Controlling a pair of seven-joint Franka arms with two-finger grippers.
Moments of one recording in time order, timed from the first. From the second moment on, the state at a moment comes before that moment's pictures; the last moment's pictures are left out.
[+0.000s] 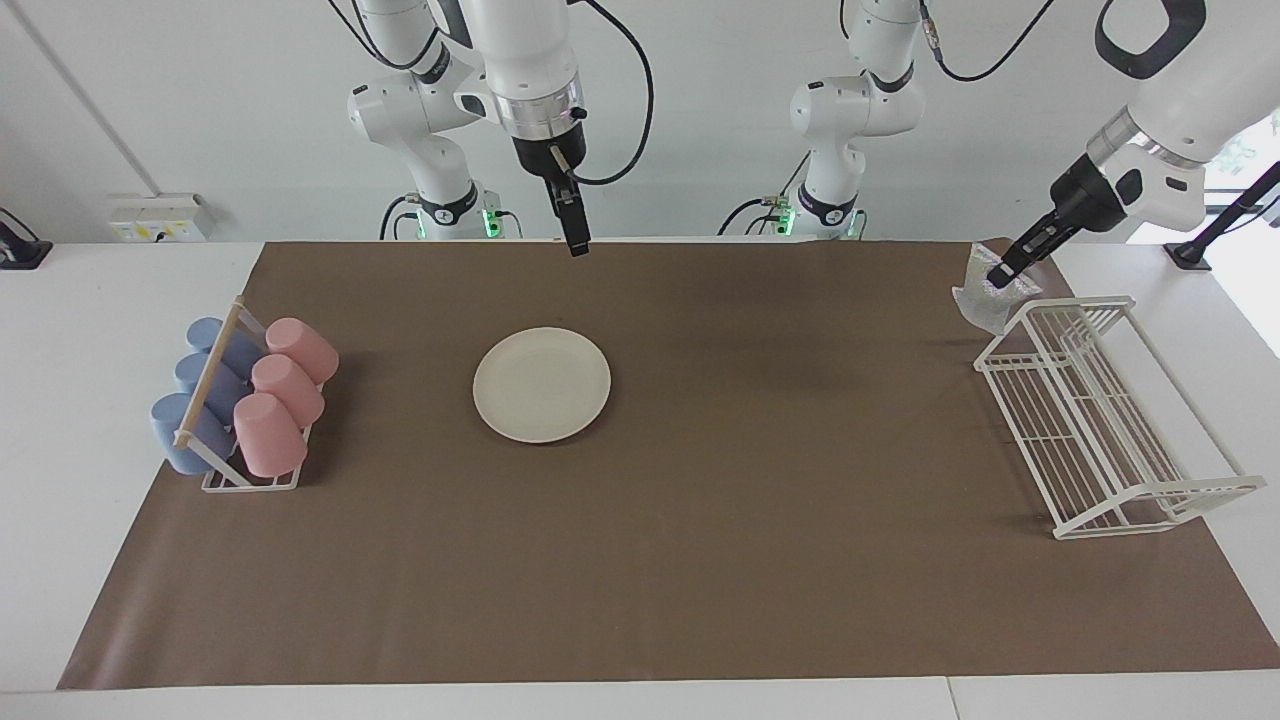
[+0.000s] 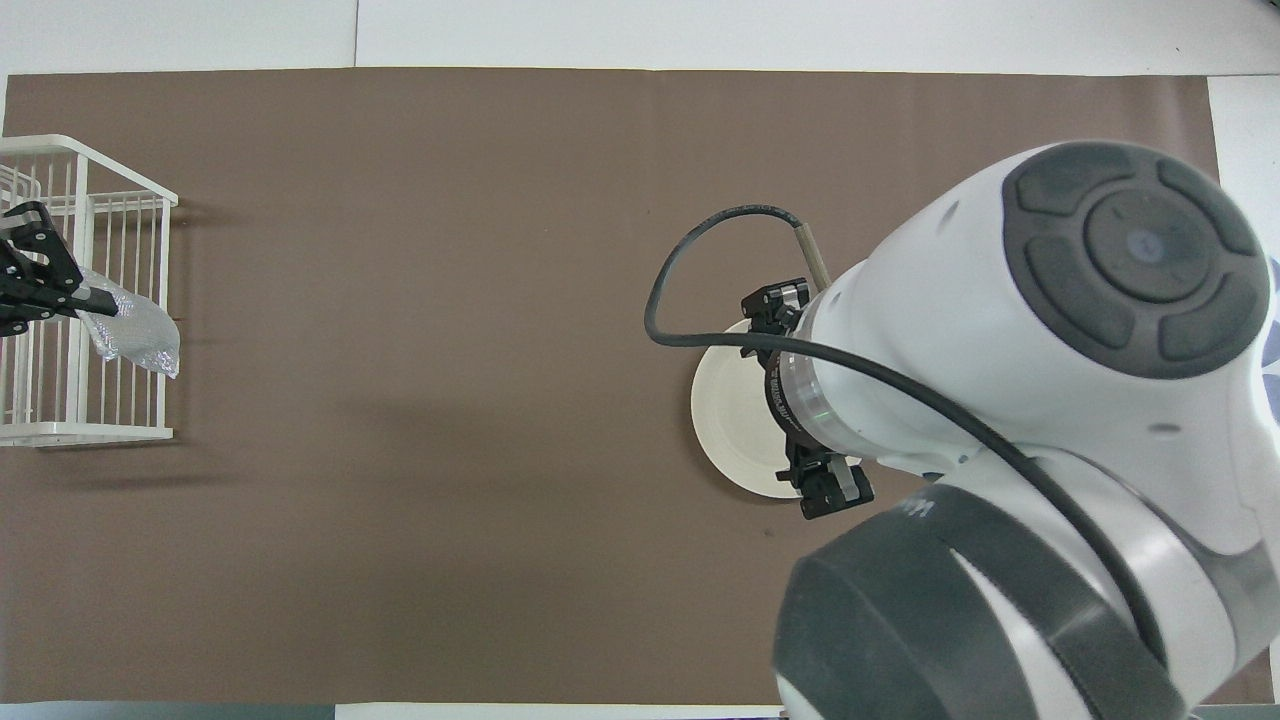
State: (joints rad) left arm 0.01 0.04 0.04 -1.50 -0.30 1.45 -0.50; right arm 0.39 0.03 0.13 -1.53 0.12 1.56 1.87
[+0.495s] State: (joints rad) left arm 0.08 -0.12 0.05 -1.85 -0.74 1.51 -0.22; right arm 0.46 0.01 0.13 -1.59 0.17 1.69 2.06
